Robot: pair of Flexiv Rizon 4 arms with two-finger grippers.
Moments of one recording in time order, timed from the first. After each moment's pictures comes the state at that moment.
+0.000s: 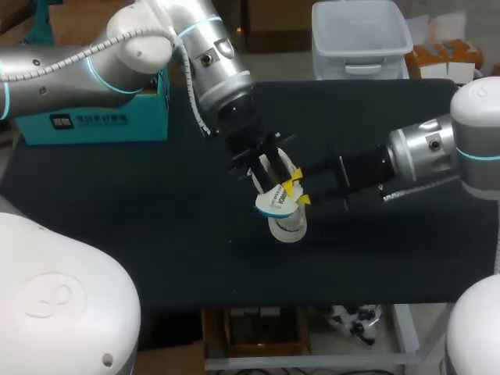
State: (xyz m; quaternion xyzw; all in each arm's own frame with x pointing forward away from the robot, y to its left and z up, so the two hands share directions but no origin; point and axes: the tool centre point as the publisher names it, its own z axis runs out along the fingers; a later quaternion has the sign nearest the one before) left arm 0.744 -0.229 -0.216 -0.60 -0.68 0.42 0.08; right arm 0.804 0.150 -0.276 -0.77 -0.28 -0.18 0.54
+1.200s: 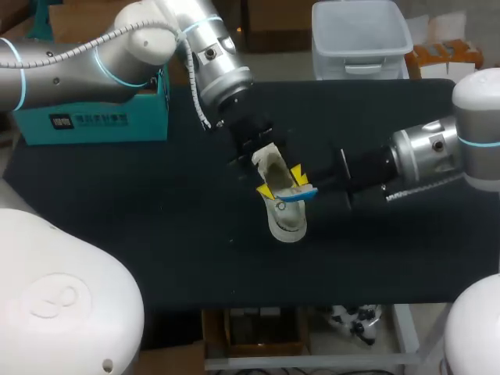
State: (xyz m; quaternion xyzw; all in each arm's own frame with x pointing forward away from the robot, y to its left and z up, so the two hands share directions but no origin) left arm 0.768 -0.222 -0.214 -0.54 -0.70 0.44 0.13; right arm 0.807 0.142 -0.278 -0.76 -0.28 -0.17 0.55
